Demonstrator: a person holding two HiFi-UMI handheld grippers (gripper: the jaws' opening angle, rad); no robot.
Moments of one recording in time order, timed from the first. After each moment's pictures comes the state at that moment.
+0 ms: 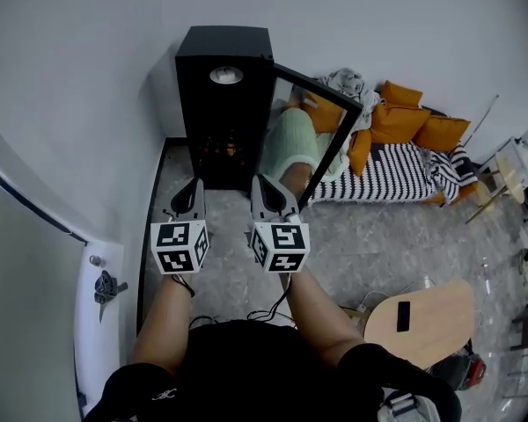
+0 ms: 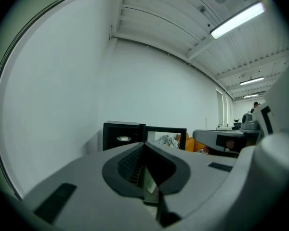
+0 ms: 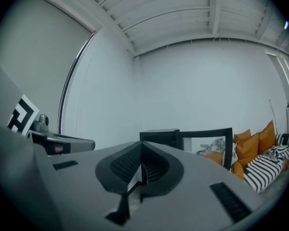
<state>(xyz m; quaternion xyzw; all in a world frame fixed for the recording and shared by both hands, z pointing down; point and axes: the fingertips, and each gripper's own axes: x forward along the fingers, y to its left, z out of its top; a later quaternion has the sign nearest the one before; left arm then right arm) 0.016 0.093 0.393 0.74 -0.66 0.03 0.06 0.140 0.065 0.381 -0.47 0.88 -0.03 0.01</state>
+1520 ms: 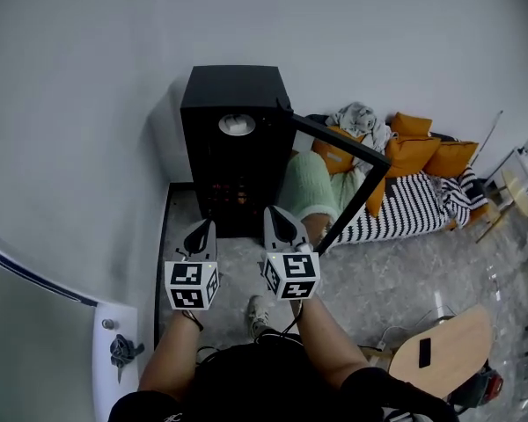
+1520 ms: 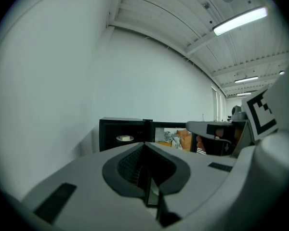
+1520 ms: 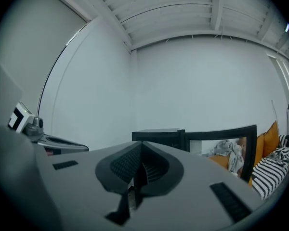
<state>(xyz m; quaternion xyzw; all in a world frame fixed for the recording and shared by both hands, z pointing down) -0.056 -0.045 0.425 0.78 -0.63 0.05 0.07 0.068 -0.083 0.399 -0.49 0.87 -0.02 0.00</state>
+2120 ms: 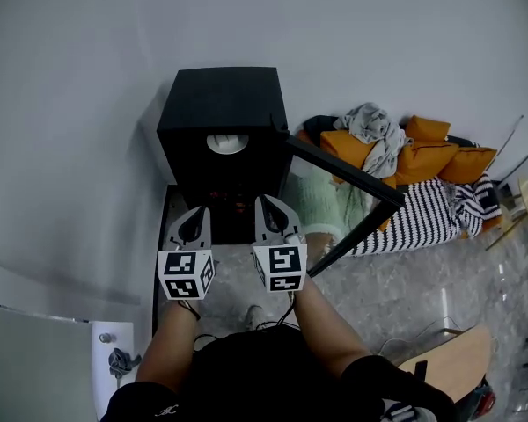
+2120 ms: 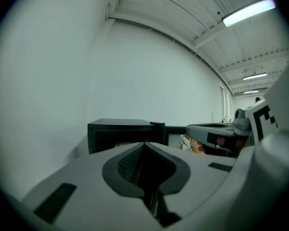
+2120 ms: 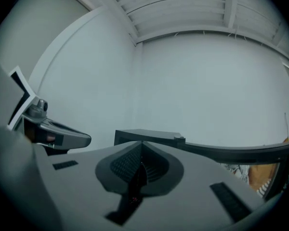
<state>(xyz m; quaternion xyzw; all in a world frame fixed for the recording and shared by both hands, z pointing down) -0.049 -0.210 0.413 0.76 -0.65 0.05 0.07 0.064 -0.247 0.396 -0.47 0.88 0.03 -0.04</state>
